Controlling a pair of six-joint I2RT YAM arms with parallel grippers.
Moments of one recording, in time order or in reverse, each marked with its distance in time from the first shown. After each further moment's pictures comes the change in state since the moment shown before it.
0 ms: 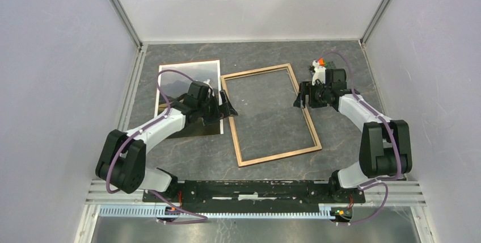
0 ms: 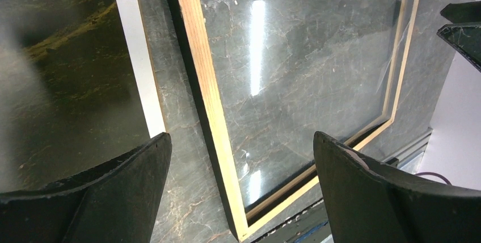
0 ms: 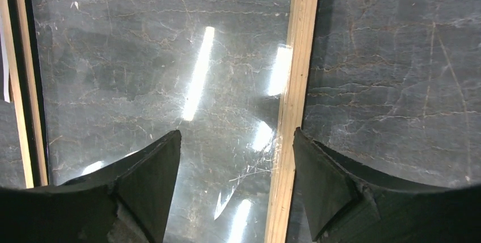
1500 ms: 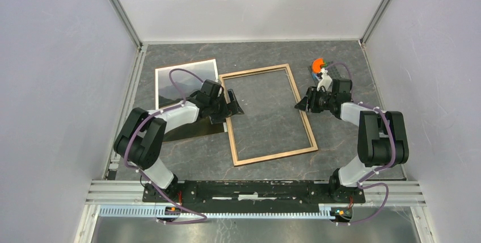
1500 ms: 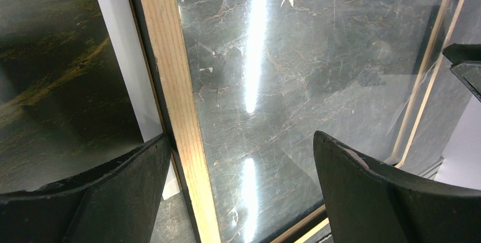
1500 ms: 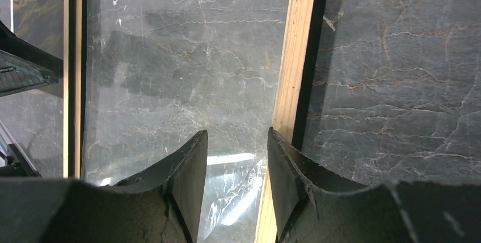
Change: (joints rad) left arm -0.055 0.259 0.077 0.124 -0.058 -0.071; right arm -0.100 0.115 -0.182 0.382 -0.298 0.122
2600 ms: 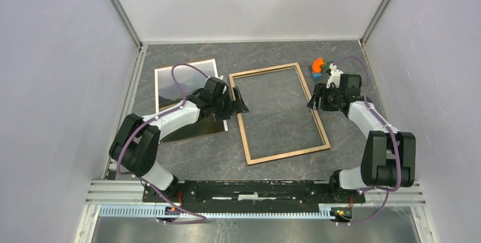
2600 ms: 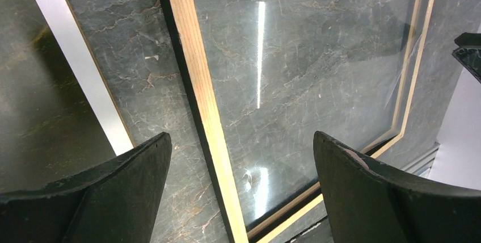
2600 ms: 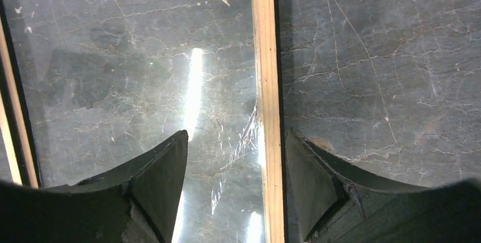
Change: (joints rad) left arm -0.061 -0.072 0.062 -0.078 -0.043 0.007; right arm -0.042 -0.198 0.089 -0.347 0.305 -0.112
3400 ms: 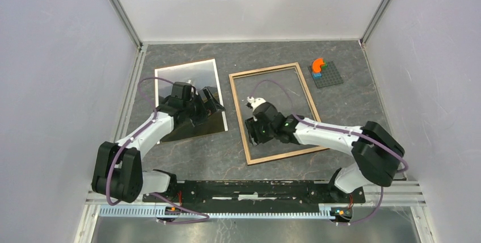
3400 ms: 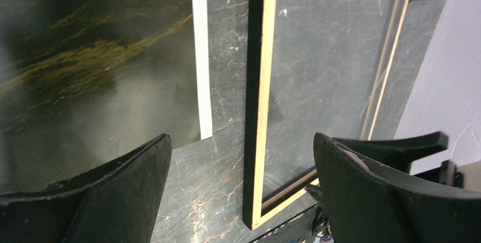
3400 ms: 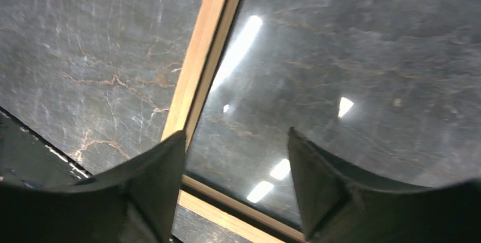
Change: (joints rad) left arm 0.290 -0.272 -0.198 -0.055 0.158 0.004; right arm 0.956 0.061 0.030 0.013 0.399 0.344
